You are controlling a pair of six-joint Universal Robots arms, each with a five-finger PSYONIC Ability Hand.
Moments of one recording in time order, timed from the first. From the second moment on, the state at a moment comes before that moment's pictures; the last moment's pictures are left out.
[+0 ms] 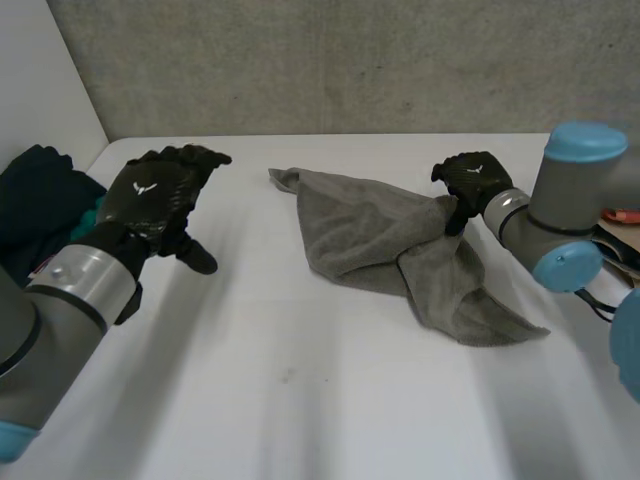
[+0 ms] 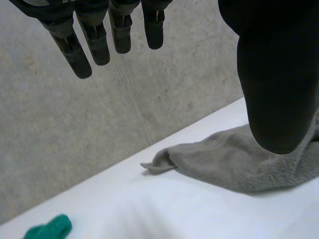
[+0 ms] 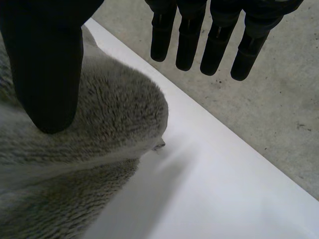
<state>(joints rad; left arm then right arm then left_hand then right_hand) 4.37 -1.62 -1.81 3.39 -1.40 3.23 1.85 -0.56 0.71 0.06 1.36 2.76 0.21 0.21 0.21 0.21 0.06 0.47 0.46 0.46 0.46 0.27</state>
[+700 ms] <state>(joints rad) 4.26 -2.16 -1.24 3.26 -1.45 3.39 2.08 -1.58 1.51 -0.36 1.03 2.54 0.21 0.21 0.21 0.21 0.06 1.14 1.18 1.19 1.20 0.98</state>
